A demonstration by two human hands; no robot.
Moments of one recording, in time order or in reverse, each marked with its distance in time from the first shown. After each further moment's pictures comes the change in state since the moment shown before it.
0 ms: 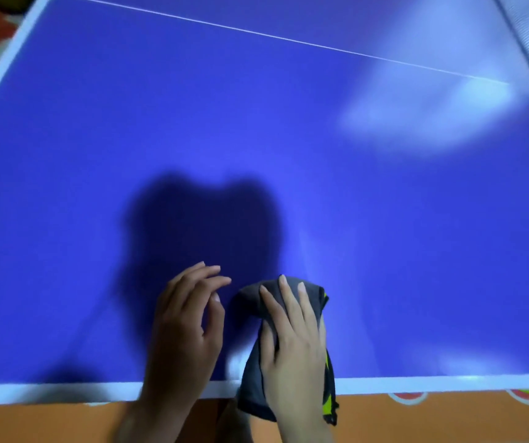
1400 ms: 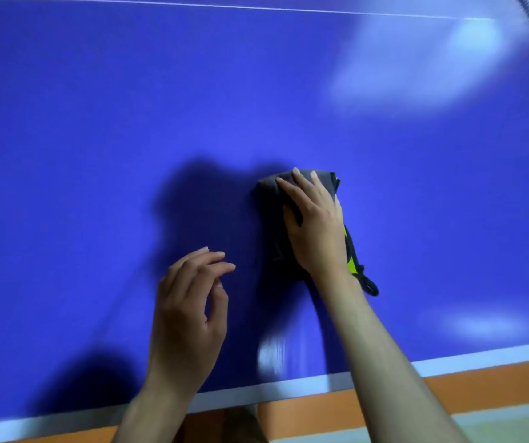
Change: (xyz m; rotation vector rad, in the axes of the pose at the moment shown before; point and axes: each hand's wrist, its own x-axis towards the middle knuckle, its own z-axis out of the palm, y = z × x) left_hand 0.020 0.049 0.062 0.041 -0.078 0.106; right_hand 0.176 0.103 -0.038 0.113 0.060 -0.015
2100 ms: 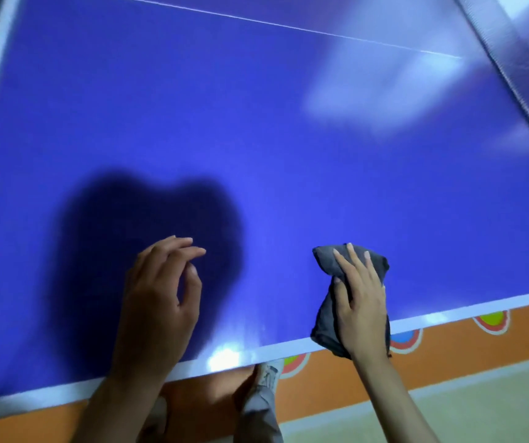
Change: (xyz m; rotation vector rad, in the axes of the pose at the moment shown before) left_hand -0.023 -0.136 -0.148 -0.052 -0.044 -0.022; right_hand -0.178 -0.090 0.030 -0.049 0.084 0.269
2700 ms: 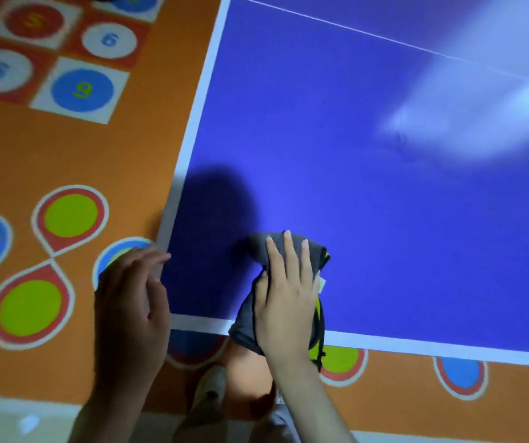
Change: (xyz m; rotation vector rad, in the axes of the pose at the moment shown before) left_hand -0.096 -0.156 -0.183 0.098 0.248 -0.299; right_hand -0.121 -0.285 0.177 -0.158 -0.069 -0.329
